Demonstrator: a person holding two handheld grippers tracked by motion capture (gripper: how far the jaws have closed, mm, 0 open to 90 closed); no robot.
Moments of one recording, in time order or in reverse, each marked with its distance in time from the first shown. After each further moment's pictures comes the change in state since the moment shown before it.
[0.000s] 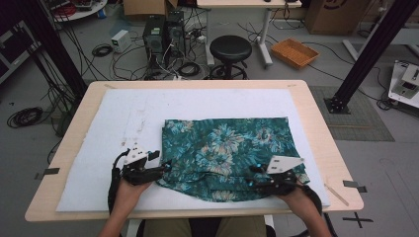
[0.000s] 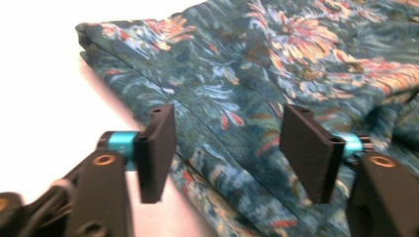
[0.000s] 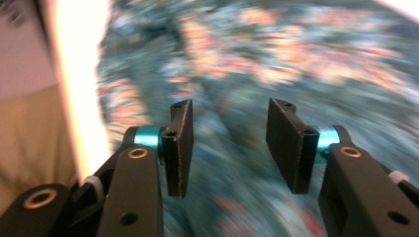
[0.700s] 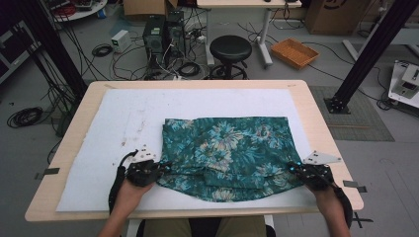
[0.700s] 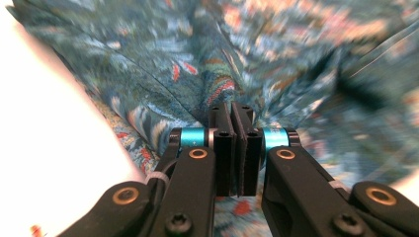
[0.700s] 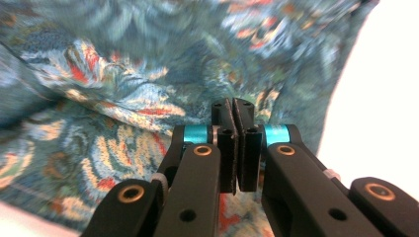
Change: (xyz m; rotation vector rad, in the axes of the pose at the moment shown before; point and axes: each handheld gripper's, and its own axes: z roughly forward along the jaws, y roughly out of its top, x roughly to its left) left arm -0.010 0.006 -0.002 0.144 -0.106 0.005; right arm -0.051 -0.059 -0.063 0.120 -0.430 0.254
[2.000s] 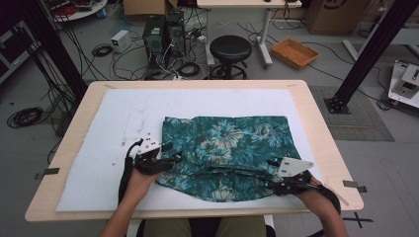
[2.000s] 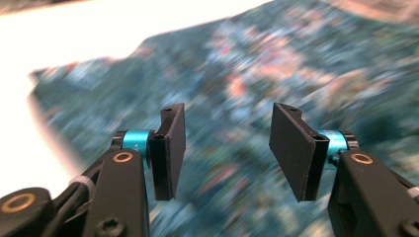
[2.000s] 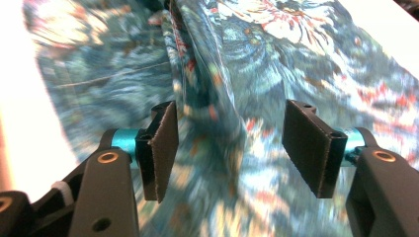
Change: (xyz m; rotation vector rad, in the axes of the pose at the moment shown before) left arm 0.005 0.021 0.025 -0.104 0.101 0.045; right arm 0.049 0.031 0.008 -0.082 0.255 -0.436
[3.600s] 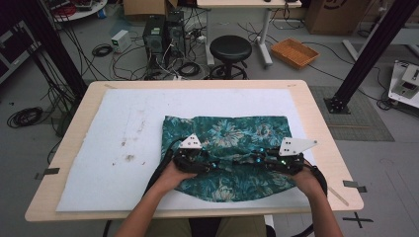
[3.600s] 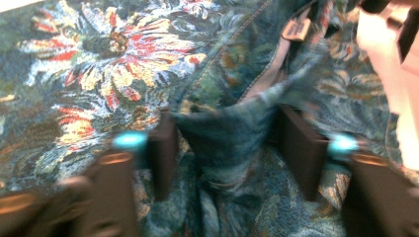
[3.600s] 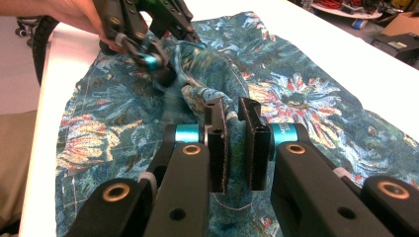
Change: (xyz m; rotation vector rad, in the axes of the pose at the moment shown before) left arm -0.059 0.026 0.080 0.071 -0.352 0.140; right arm -0.036 0.028 0.021 -0.273 0.168 0.085
